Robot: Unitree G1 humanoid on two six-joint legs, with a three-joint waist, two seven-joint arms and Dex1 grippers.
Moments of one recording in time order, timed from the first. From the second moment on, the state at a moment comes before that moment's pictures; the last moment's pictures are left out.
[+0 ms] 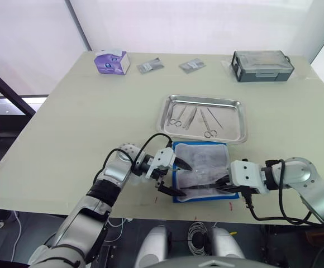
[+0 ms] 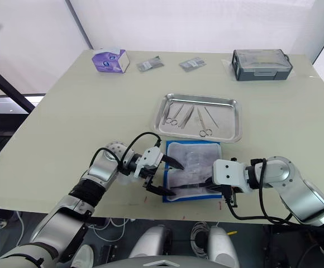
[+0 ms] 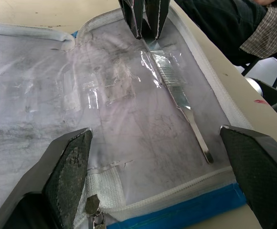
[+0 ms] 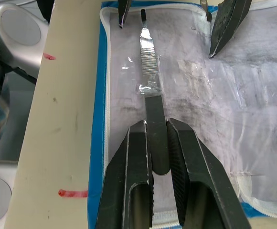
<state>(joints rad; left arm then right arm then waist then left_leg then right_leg) -0.53 0.45 -0.37 0.45 -0.16 -0.09 -1.55 -0.21 -0.87 0.31 -0.49 0.14 0.44 1.11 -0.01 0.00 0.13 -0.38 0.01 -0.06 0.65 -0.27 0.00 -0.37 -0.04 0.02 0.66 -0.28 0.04</state>
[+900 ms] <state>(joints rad) -0.54 0.45 -0.39 0.45 -0.15 -0.09 -1.54 -0.18 -0.96 0.25 -0.52 0.16 0.39 1.11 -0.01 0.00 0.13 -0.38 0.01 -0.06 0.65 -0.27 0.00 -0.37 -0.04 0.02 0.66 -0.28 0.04</state>
